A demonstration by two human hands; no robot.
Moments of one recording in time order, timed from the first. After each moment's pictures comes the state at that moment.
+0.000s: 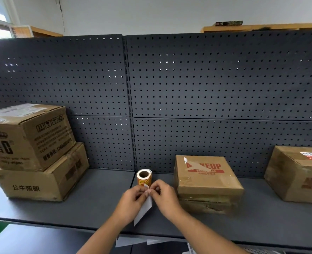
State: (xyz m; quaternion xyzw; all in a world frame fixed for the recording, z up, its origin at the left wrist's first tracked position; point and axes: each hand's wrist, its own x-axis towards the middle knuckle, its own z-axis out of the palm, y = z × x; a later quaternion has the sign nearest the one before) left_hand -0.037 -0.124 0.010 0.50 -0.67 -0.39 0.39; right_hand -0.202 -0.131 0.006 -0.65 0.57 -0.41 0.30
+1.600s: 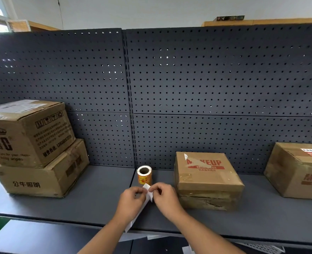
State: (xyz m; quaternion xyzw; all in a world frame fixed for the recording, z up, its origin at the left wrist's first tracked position) left_hand -0.042 -0.119 0.002 0.61 -0.63 -0.33 0.35; right_hand -0.201 -0.122 -0.002 -0.63 0.58 -0.42 0.30
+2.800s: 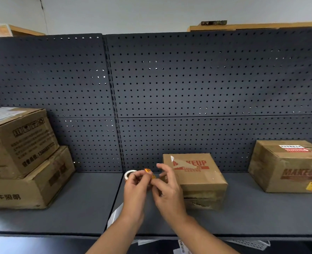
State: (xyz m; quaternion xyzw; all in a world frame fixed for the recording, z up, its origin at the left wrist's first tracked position) left_hand -0.129 -0.092 0.074 0.41 -0.37 -0.56 0.62; right_hand -0.239 -0.081 0.049 -0.69 0.45 -0.56 -0.06
